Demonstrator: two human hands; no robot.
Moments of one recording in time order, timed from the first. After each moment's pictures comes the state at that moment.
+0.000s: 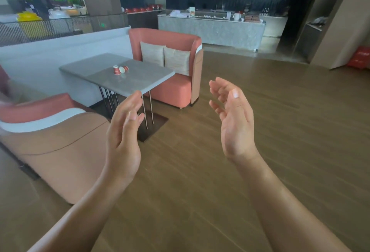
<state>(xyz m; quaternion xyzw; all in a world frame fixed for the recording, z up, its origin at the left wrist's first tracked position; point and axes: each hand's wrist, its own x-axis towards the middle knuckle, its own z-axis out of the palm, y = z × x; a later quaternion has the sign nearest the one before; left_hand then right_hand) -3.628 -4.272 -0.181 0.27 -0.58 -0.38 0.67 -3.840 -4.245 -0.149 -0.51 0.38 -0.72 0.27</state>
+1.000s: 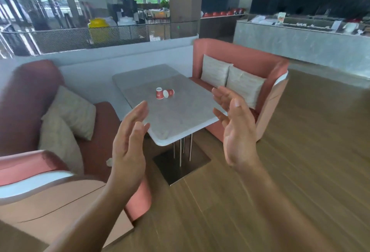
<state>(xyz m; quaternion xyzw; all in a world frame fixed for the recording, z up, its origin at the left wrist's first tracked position) -3.694 -4.888 -0.179 0.43 -0.52 -0.20 0.71 -3.896 -4.956 -0.143 -0.59 0.26 -0.64 0.42</state>
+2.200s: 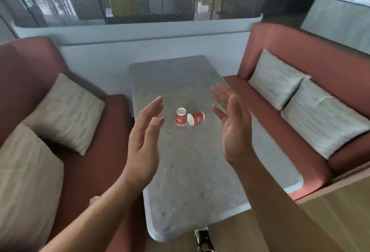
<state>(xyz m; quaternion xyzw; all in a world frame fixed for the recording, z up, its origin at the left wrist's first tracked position) -3.514 -5.458 -0.236 0.51 -0.44 -0.19 0.72 -3.663 -5.580 -0.211 -0.60 0.26 -0.53 0.54</state>
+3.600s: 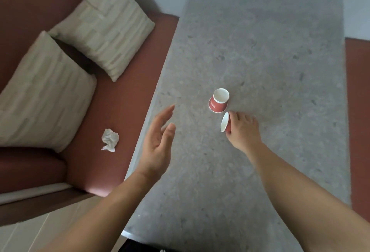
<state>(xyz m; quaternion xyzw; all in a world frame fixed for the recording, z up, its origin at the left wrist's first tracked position) -3.468 -5.652 -0.410 0.75 -0.14 -0.19 0.62 -3.542 -5.909 -0.543 -0.95 0.25 0.15 0.10</state>
